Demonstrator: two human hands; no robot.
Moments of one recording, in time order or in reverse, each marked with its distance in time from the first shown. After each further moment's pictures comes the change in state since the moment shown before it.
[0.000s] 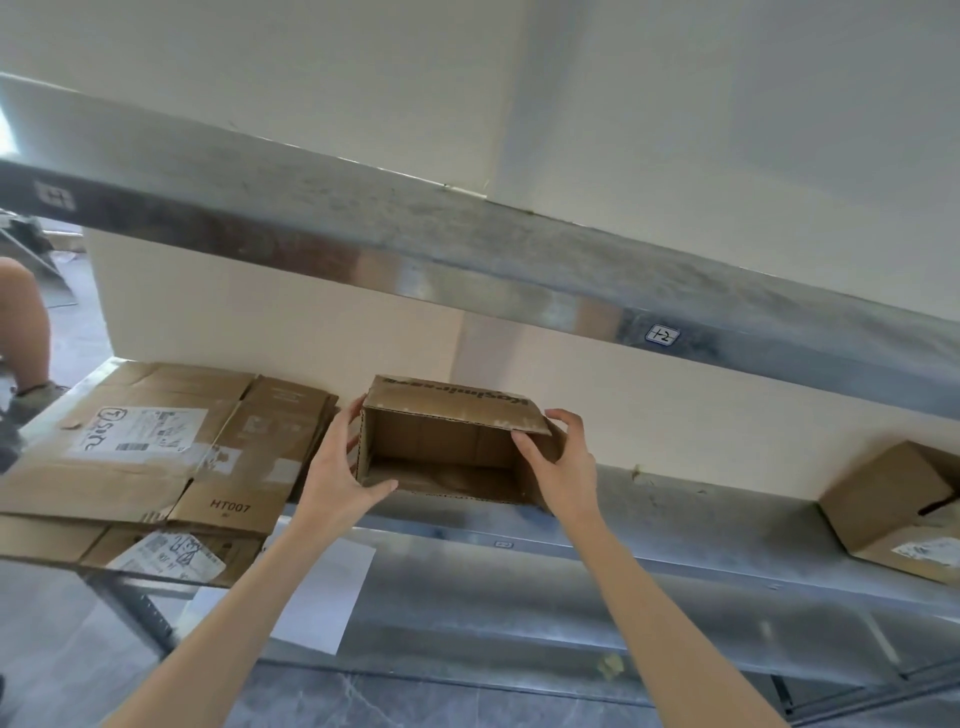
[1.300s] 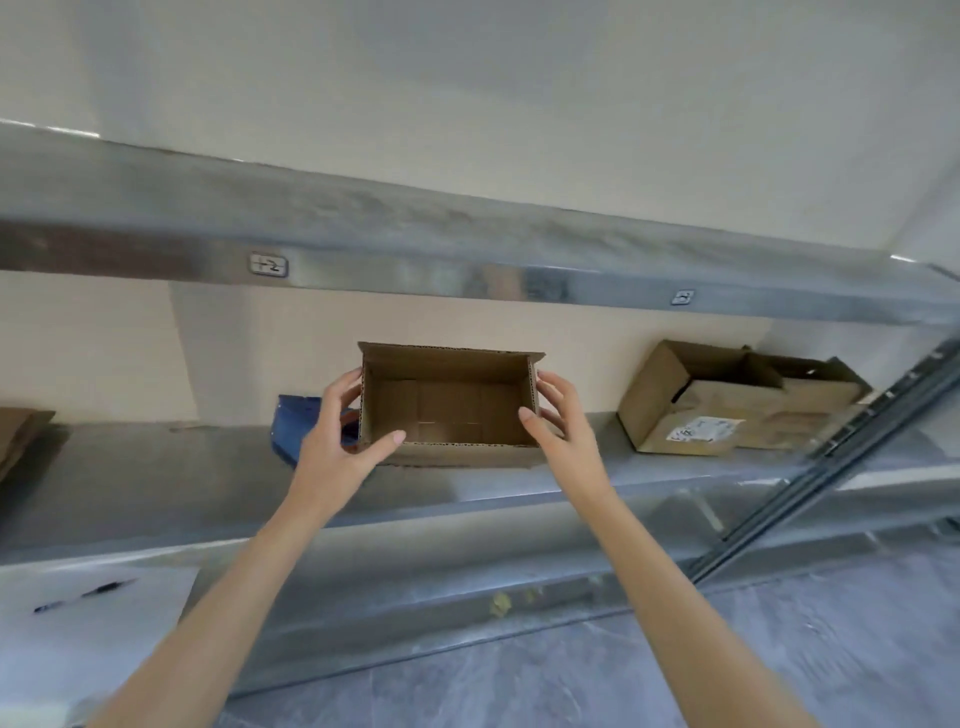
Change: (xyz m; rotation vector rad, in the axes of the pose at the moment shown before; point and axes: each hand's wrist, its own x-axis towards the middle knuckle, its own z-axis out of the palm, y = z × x) left_hand -0.036 0.123 0.263 -0.140 -0.209 0.234; right_hand -0.001 0.132 -0.276 0.262 0.008 -0.055
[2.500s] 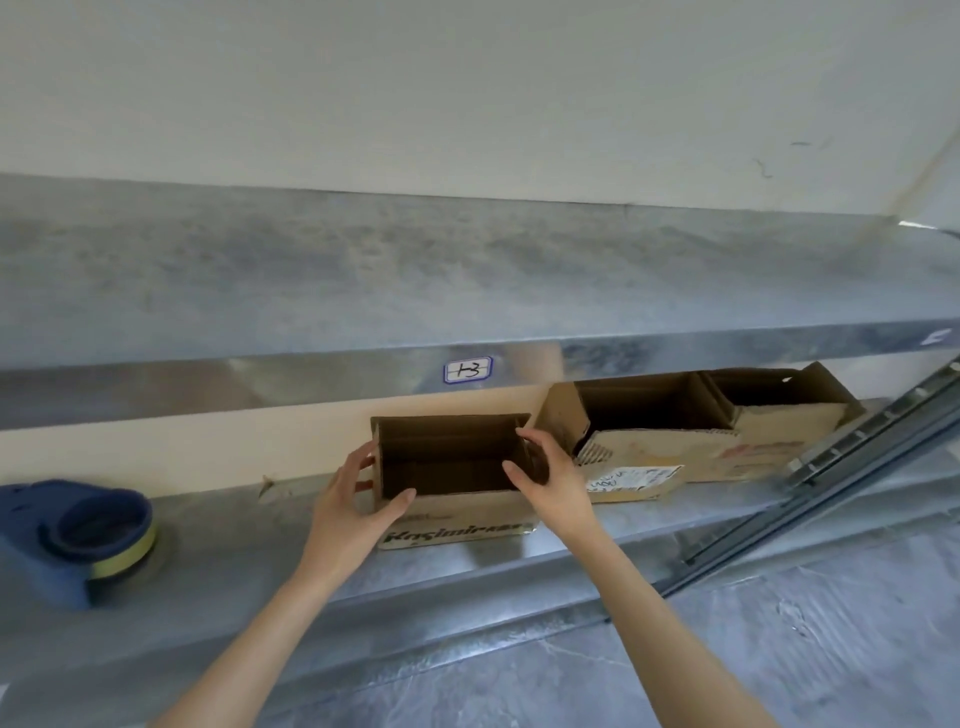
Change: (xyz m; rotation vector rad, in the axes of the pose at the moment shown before) left_hand 0.097 -0.054 0.281 0.189 -0.118 -0.304; right_hand 0.136 0.198 -0.195 -0.322 -0.089 0.174
